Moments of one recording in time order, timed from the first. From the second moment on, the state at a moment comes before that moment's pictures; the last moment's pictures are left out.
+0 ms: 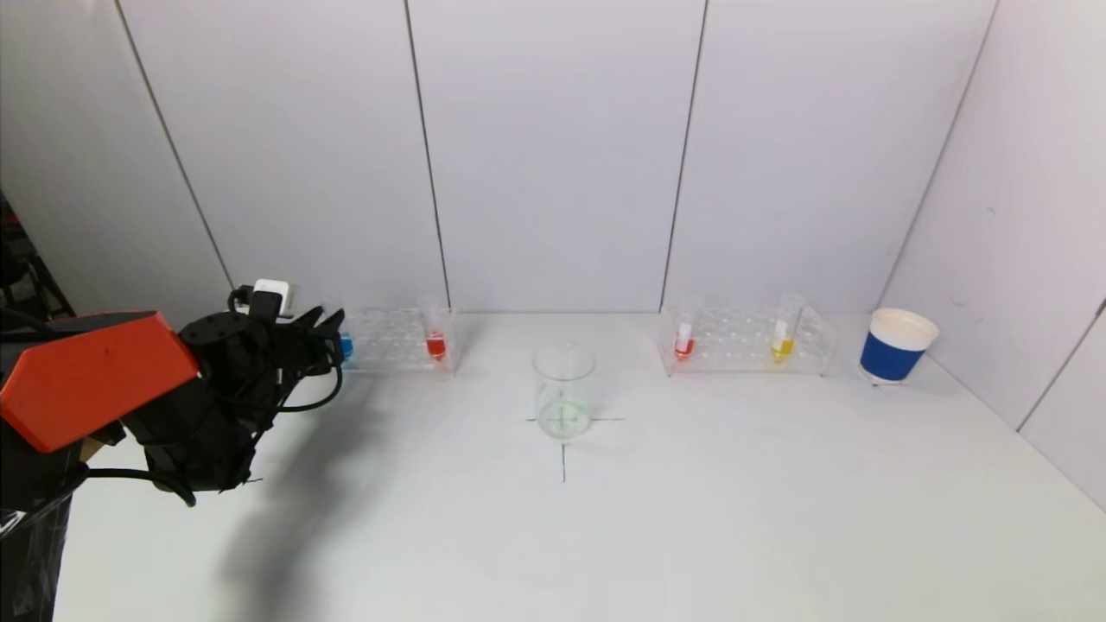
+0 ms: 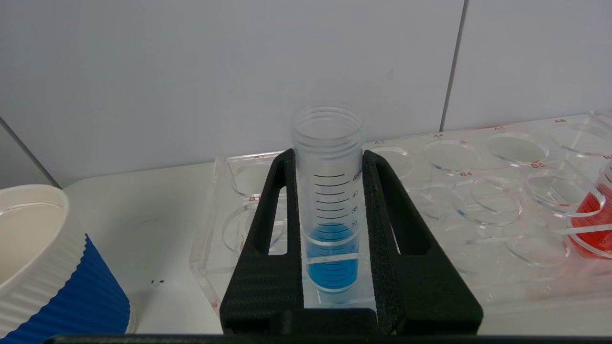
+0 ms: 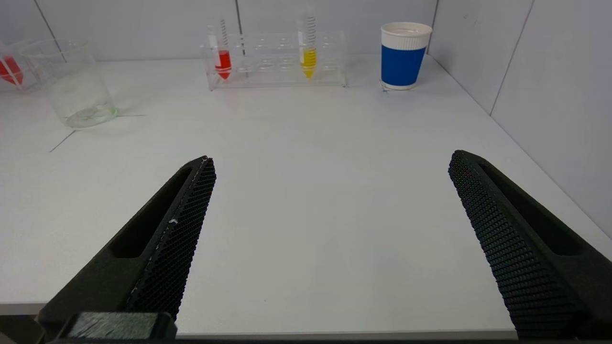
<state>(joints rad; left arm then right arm) 0.08 2.37 -0.92 -1.52 -0.16 0.08 0.01 0.00 0.00 -0.01 -0.02 0.04</state>
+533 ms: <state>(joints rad) 0.08 2.37 -0.92 -1.52 -0.16 0.08 0.01 0.00 0.00 -0.01 -0.02 0.04</state>
